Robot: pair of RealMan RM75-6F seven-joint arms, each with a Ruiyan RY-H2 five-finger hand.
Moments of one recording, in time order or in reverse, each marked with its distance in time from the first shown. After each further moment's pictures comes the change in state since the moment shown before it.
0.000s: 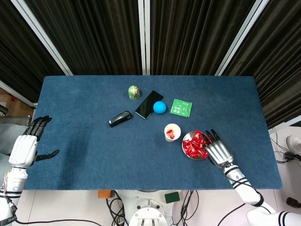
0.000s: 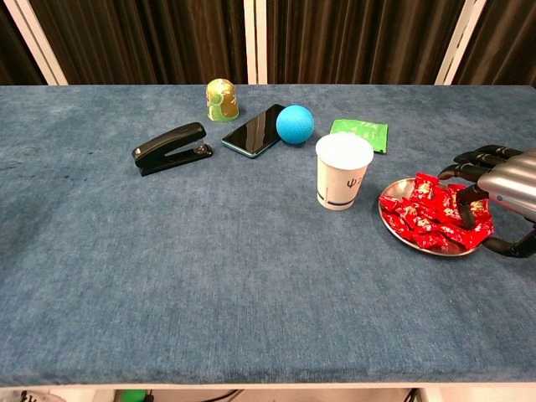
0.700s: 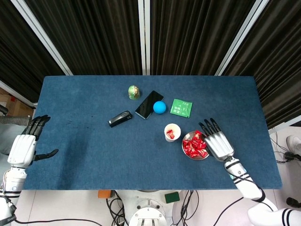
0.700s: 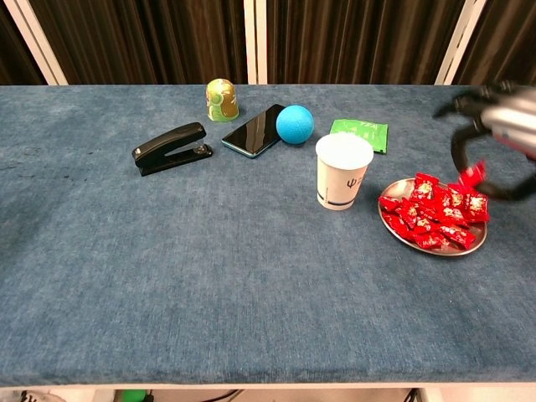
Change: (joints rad) left arm 0.001 0.005 -0.003 0.002 0.001 0.004 -0.008; right arm 0.029 0.067 0.087 -0.105 -0.064 0.080 0.043
